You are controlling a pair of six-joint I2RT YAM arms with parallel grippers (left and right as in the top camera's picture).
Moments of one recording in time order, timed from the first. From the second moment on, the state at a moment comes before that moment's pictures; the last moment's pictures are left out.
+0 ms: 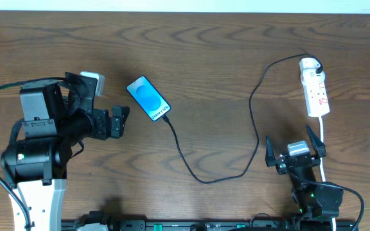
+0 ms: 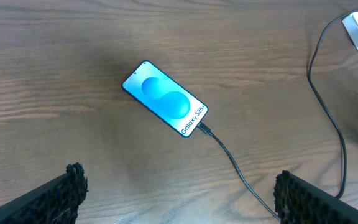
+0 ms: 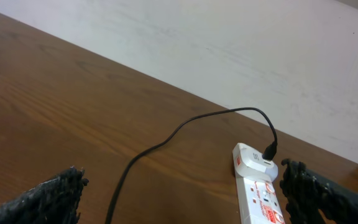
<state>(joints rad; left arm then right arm) 0.09 1.04 1.18 -1.00 0.39 0.15 -0.03 0.01 0.01 -0.05 -0.22 -0.35</state>
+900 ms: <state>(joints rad) 0.09 0.75 0.88 -0.62 0.34 0.15 -0.03 0.01 0.01 -0.05 -0.22 -0.34</state>
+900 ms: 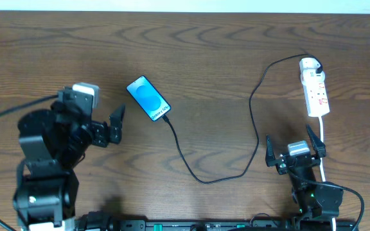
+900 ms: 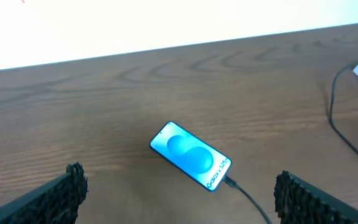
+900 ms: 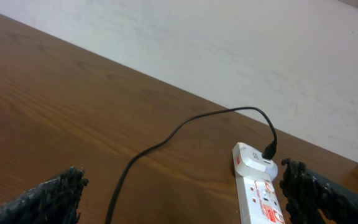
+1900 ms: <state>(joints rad) 0.09 0.19 0.21 -0.17 0.27 0.15 -0.03 0.01 0.01 -0.05 -0.22 -0.34</state>
